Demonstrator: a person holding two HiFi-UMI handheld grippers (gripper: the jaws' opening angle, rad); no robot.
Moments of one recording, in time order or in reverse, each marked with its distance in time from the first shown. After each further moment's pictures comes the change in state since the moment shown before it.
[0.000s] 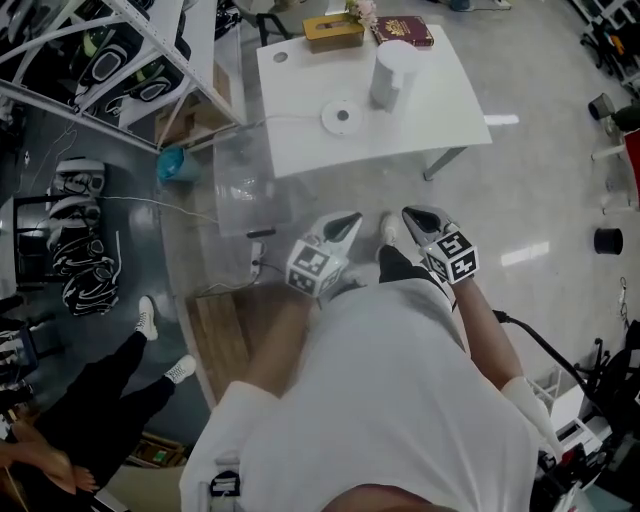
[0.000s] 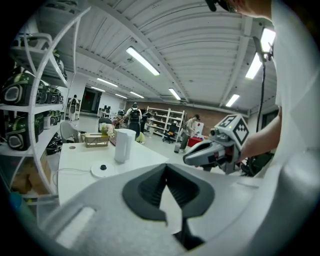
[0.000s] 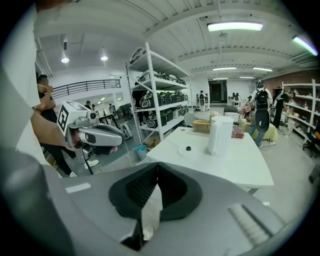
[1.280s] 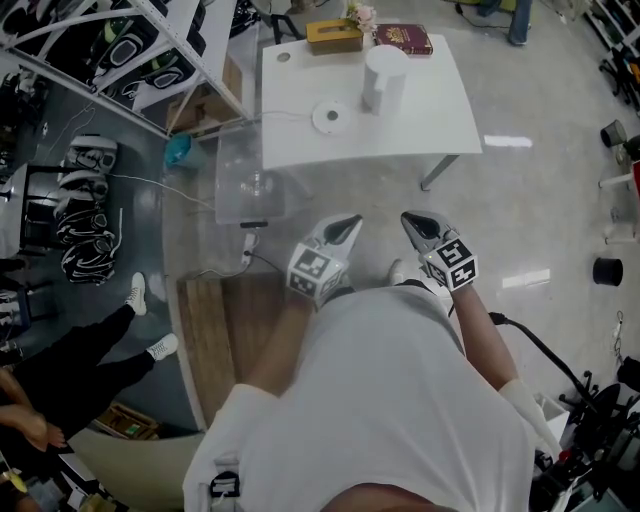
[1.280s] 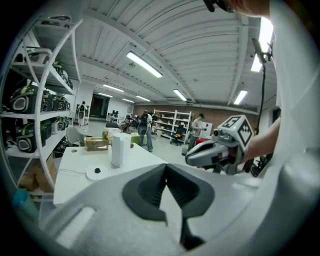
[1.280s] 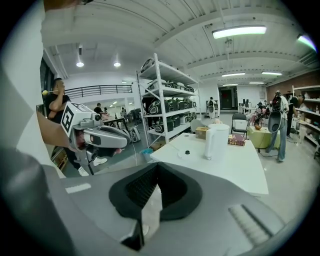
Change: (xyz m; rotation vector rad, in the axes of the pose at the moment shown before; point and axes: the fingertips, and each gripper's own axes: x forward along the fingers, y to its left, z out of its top) left arm 0.052 -0.080 0.020 0.005 -0.026 0.119; right arm -0.083 -0.038 -0.019 -0.076 -0.060 0.106
